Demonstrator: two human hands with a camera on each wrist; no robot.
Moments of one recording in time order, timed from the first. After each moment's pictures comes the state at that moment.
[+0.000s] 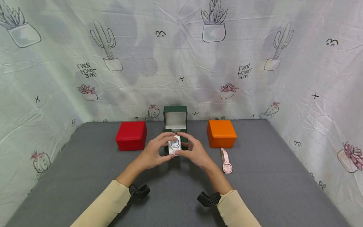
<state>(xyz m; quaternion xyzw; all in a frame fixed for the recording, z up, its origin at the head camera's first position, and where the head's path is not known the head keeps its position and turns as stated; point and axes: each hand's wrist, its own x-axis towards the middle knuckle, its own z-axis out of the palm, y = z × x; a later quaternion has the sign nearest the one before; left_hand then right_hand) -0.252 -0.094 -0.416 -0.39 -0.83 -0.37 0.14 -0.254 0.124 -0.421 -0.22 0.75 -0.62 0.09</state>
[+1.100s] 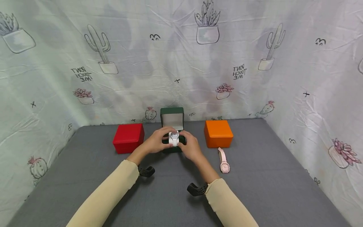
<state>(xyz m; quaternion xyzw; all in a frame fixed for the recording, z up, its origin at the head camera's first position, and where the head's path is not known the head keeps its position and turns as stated) -0.323 -0.086 -0.424 -0.33 -0.88 -0.35 -0.01 -0.285 0.107 -0.434 -0.12 0.90 -0.42 -0.07</state>
